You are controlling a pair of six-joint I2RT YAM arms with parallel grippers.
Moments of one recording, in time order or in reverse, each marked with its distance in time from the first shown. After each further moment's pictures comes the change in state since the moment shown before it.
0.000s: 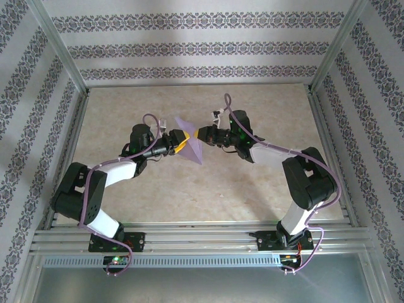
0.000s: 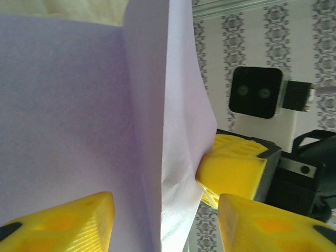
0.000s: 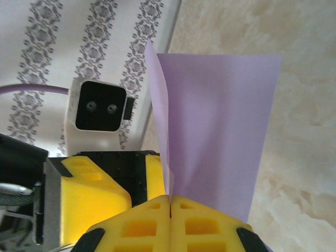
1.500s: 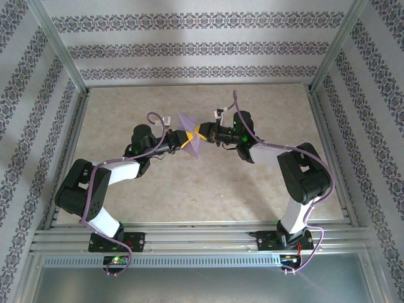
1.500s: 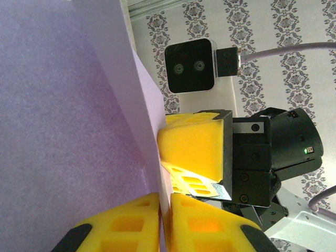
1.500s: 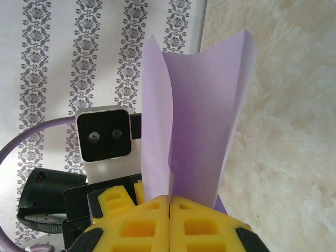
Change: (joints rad) left arm -0.032 0.035 0.002 0.166 0.036 -0.005; right arm -0.032 0.067 -0.030 0.257 -0.070 0.289
